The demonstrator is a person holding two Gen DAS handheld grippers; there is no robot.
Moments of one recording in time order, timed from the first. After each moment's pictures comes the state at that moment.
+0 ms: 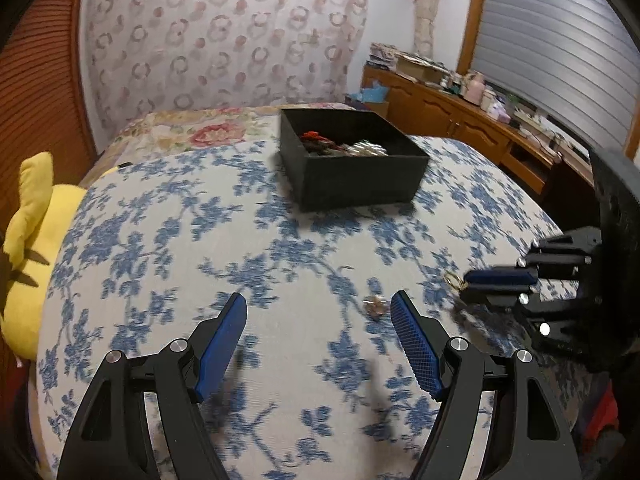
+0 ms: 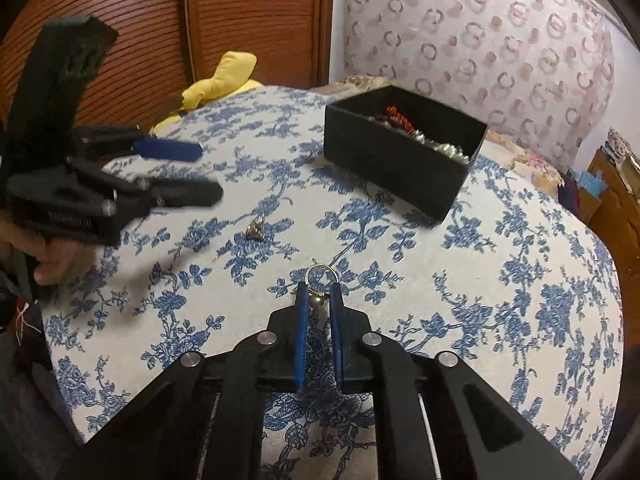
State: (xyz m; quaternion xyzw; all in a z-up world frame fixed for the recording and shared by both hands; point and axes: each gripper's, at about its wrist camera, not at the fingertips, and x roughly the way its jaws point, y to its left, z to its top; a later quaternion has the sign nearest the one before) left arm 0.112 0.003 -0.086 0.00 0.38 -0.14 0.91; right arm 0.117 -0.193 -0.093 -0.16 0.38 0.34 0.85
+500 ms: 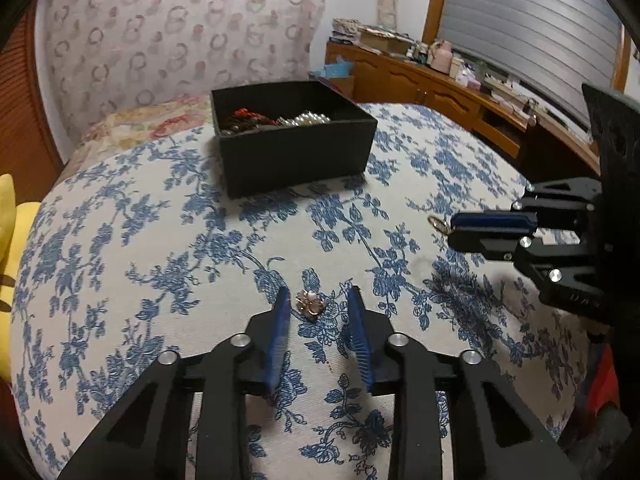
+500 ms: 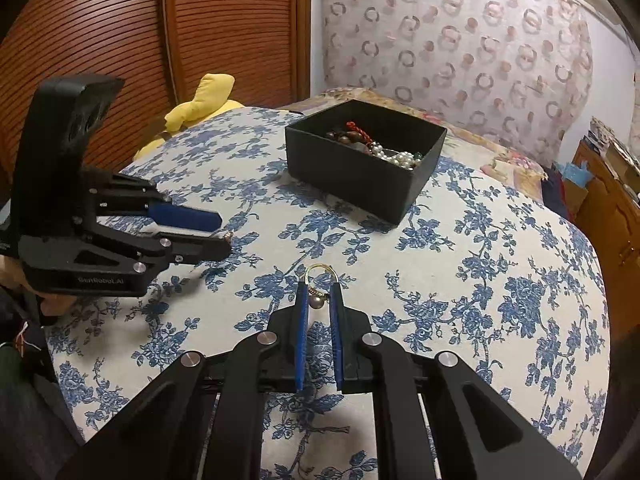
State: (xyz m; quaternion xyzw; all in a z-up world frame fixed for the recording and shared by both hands) left arm 0.123 -0.038 -0.102 0.04 0.41 -0.19 0.89; right arm 0.124 -0.220 -0.079 -0.14 0.37 0.32 0.86
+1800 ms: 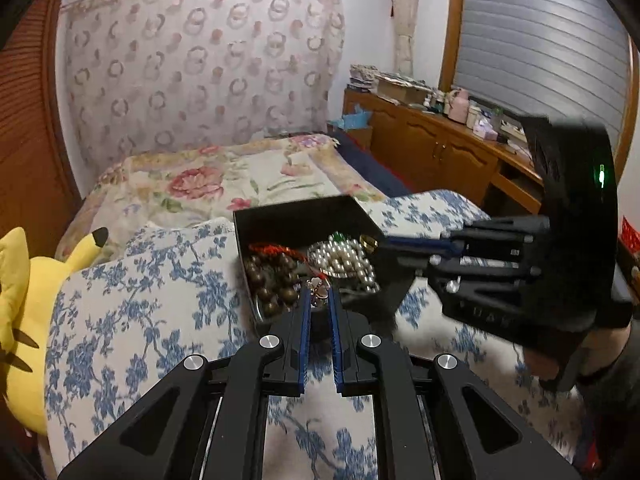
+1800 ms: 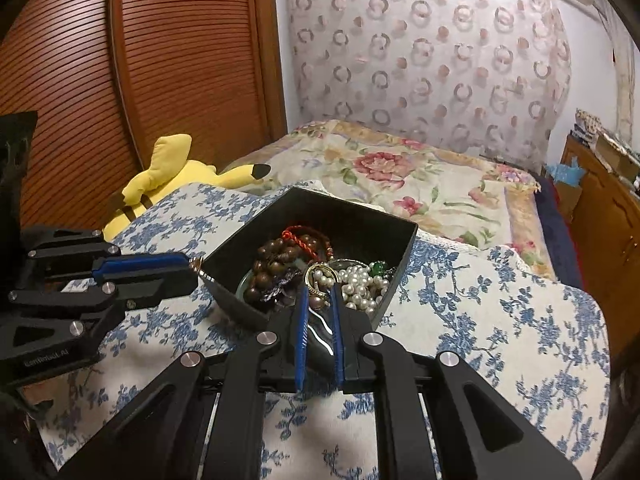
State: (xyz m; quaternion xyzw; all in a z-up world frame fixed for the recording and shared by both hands) left arm 0.200 -0.039 -0.034 0.02 0.33 -0.16 0.93; right arm 0.245 -0.193 -0.048 -0.07 0.34 0.30 0.89
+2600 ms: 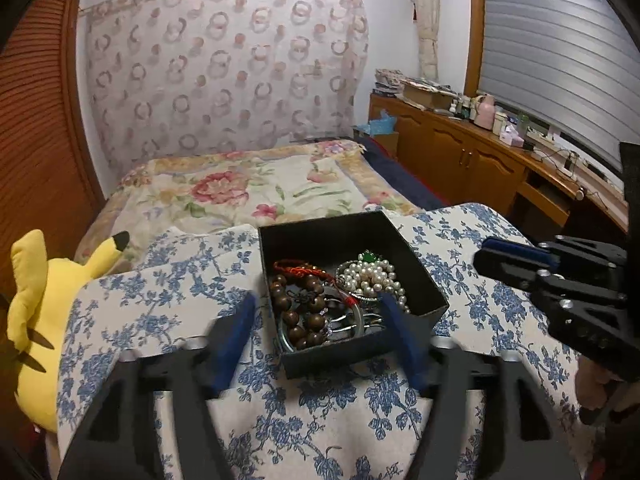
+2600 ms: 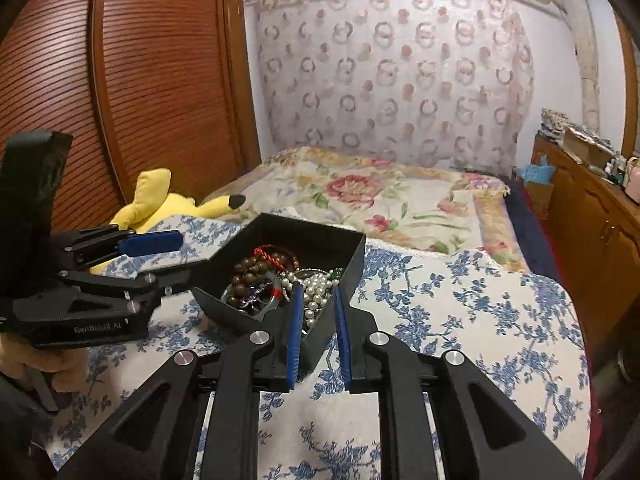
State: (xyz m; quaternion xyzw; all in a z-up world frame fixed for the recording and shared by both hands) left arm 0.211 -0.036 -0.032 0.02 0.32 -0.11 0.94; right arm 0.214 -0.232 -0.027 -0.04 0.29 0.25 0.92
